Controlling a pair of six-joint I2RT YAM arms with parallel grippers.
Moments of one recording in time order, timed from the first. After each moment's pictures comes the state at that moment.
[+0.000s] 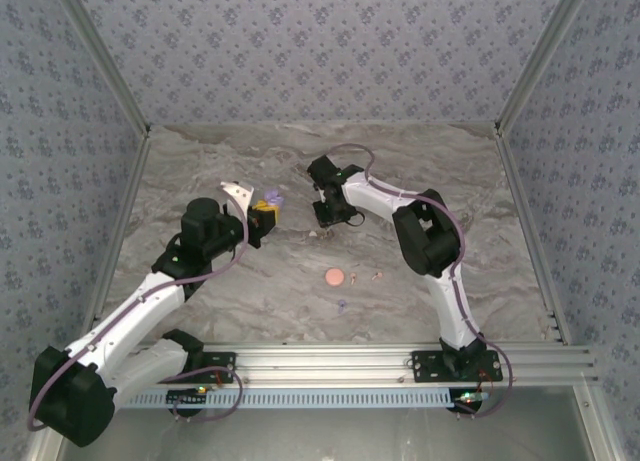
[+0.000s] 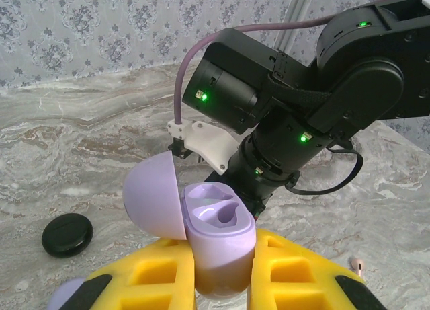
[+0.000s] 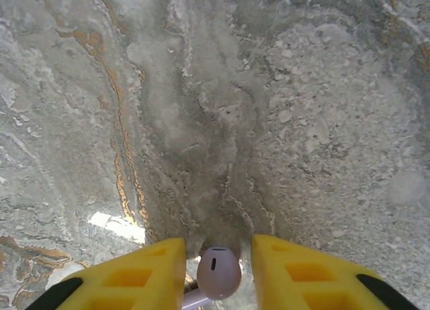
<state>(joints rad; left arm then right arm) -0.48 0.95 0.63 0.04 0.27 -0.17 0.64 2.21 1.72 -0.80 0.03 0.27</state>
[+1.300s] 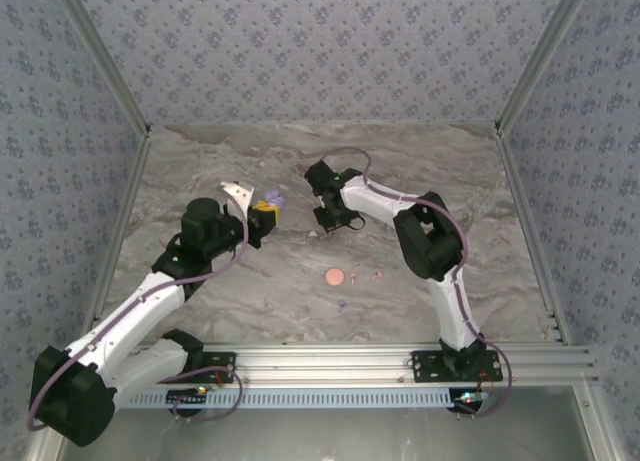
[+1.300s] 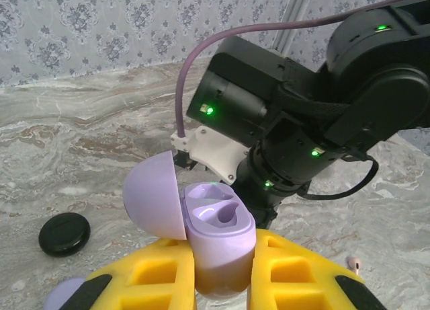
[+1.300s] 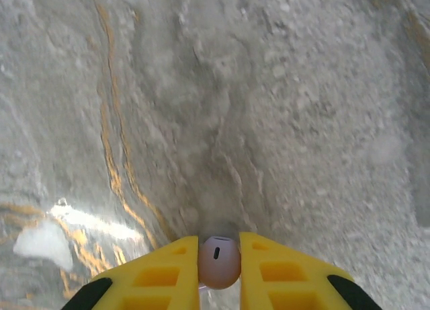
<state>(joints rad) -0.48 0.95 0.63 0.04 0.28 -0.18 0.66 2.15 1.65 -0.82 0.11 0.21</state>
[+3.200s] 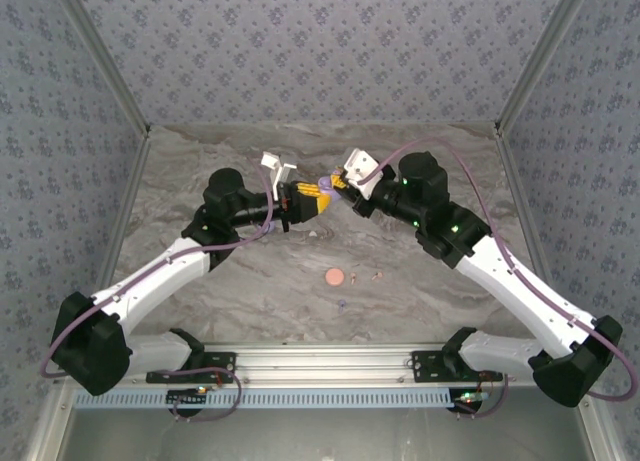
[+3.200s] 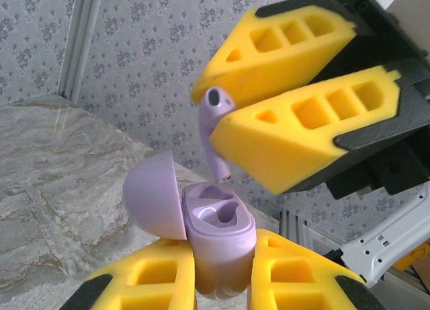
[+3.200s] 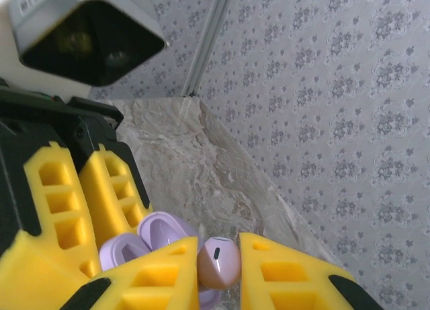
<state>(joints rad) -0.61 1.23 0.88 0.37 0.75 -0.45 0.70 1.14 1.19 -0.25 -0.17 -0.44</state>
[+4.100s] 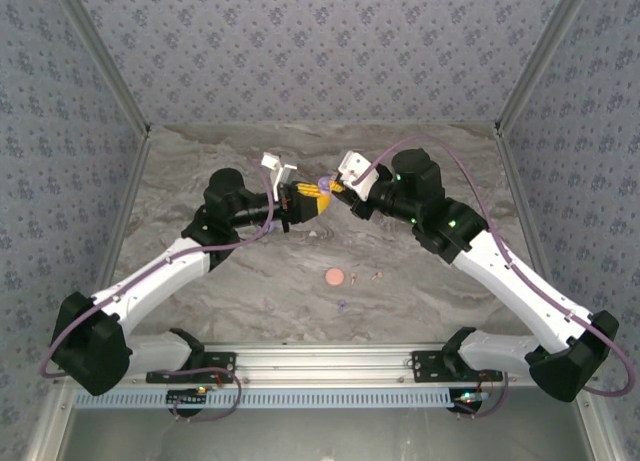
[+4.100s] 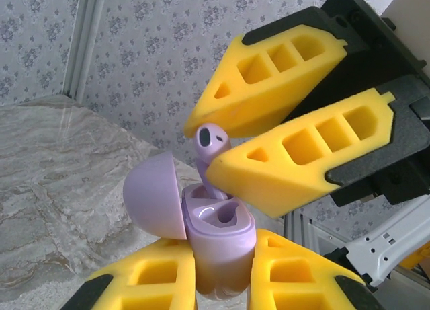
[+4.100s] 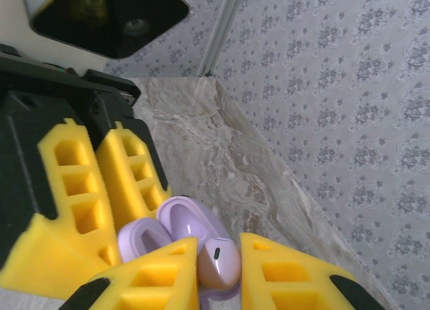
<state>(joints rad) -0.61 1.23 0.88 0.36 0.74 -0.43 0.71 1.17 1.23 -0.35 -0.19 -0.46</state>
